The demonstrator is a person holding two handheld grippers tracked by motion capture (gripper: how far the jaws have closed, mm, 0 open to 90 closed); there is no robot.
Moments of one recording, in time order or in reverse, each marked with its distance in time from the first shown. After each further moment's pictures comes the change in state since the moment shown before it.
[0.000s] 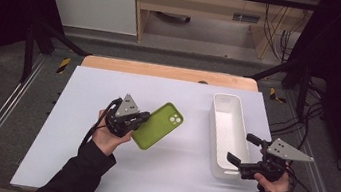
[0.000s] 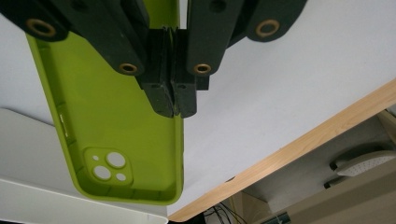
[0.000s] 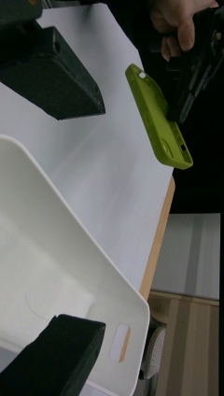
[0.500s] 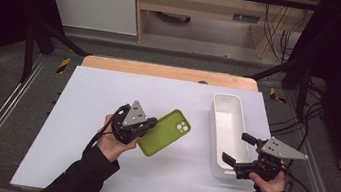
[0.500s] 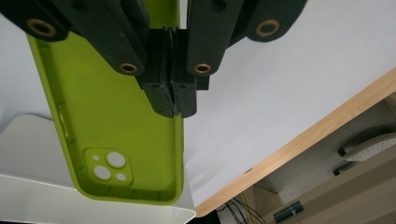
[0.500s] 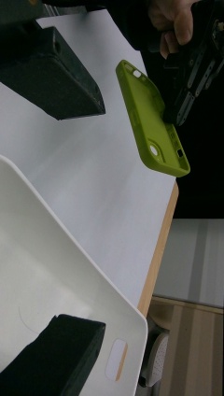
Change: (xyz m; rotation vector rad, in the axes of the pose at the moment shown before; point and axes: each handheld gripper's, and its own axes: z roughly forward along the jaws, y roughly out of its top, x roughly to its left) left arm -0.025 0.007 0.001 -0.006 -0.028 0.071; right arm 0.011 0.007 0.008 0.024 0.014 -0.009
